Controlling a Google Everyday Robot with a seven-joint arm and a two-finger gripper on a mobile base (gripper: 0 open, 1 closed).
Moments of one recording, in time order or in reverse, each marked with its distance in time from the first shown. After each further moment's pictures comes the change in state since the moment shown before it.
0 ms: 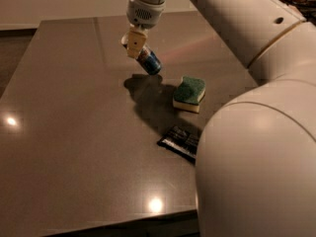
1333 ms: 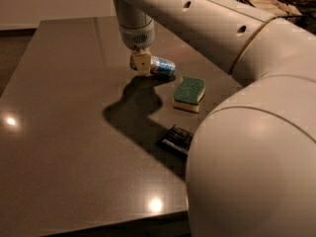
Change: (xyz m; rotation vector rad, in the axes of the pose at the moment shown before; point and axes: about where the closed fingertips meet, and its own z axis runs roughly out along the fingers) arm 0.036 0.017 0.040 0.000 0.343 -0.302
